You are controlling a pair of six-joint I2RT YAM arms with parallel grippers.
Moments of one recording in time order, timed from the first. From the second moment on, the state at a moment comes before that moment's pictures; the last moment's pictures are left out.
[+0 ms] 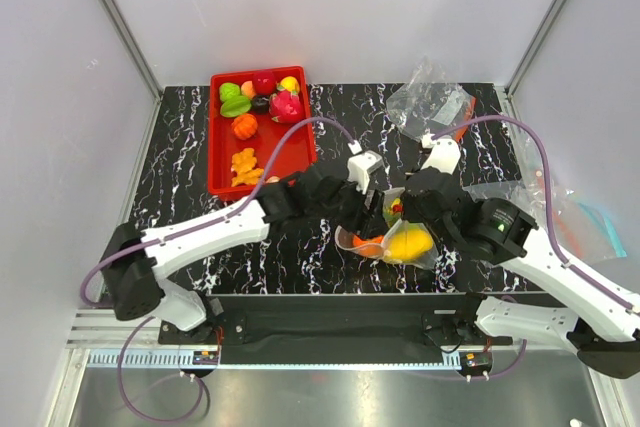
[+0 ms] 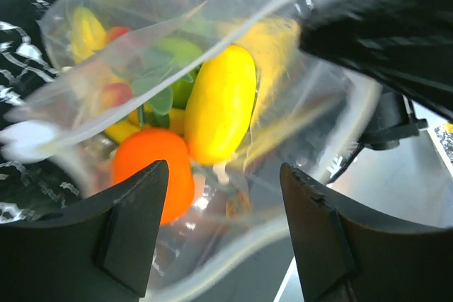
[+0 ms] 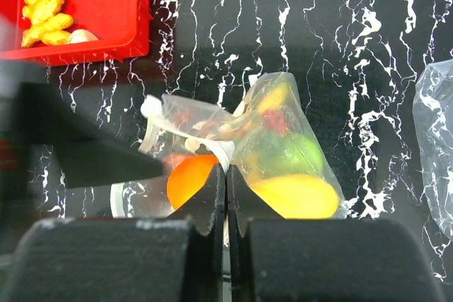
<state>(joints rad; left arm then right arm) -1.02 1.48 1.20 -0.27 0.23 -0.44 0.96 0.99 1.22 -0.93 0.61 0.67</state>
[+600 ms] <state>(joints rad) -0.99 1.28 1.04 -0.44 0.02 -0.44 0.96 0.98 1.19 -0.92 0.61 0.69</state>
